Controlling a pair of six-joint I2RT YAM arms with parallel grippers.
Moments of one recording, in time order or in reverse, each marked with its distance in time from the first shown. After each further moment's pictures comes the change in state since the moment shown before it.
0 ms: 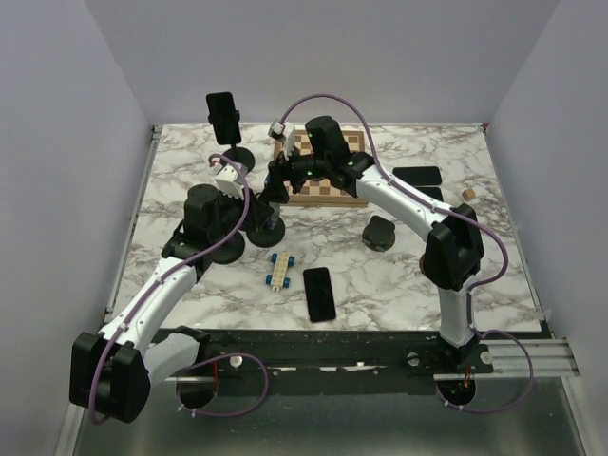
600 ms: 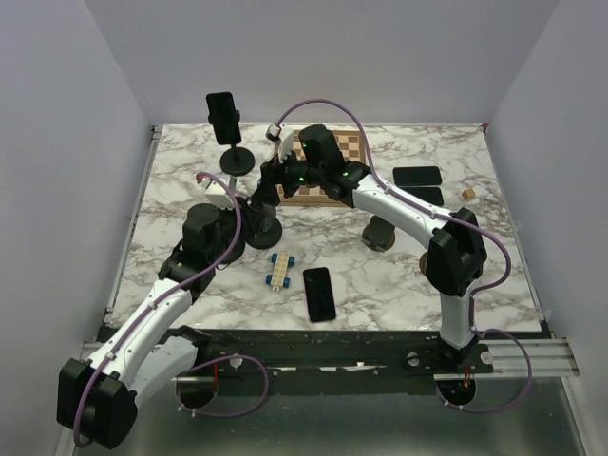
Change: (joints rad) left arm -0.093 -0.157 -0.100 0.008 -0.291 -0.092; right arm 0.052 -0.037 -0.077 0.107 0.190 0.159
